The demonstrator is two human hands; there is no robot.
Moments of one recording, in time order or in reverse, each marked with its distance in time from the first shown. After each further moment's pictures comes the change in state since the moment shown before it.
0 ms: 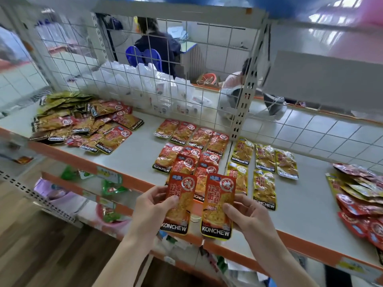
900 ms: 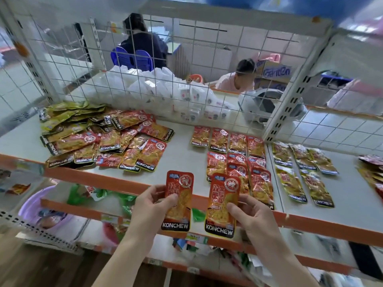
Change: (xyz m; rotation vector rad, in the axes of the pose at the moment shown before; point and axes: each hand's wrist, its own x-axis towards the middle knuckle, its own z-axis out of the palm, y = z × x) left_hand 0.104 0.024 -0.194 -0.020 -0.150 -0.042; right_hand 0.033 0.031 0.203 -0.092 0.245 -0.066
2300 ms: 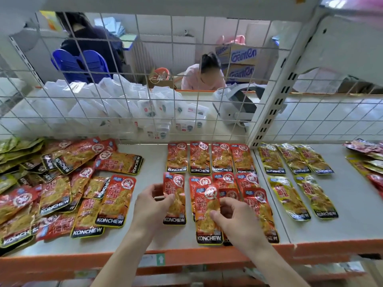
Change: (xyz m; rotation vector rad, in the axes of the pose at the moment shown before) left_hand 0.154 0.024 0.064 0.383 -0.055 0.082; right_hand 0.113 -0.005 0.001 -0.552 0.128 -0.047
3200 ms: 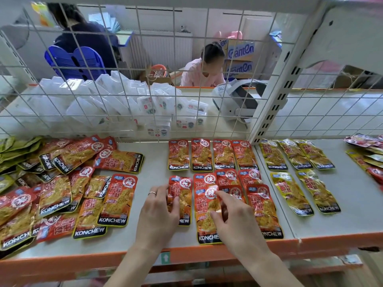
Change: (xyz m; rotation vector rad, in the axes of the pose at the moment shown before) left_hand -0.005 -0.024 0.007 0.550 0.096 0.511; right_hand -0.008 -0.005 0.020 -0.317 0.110 -0.177
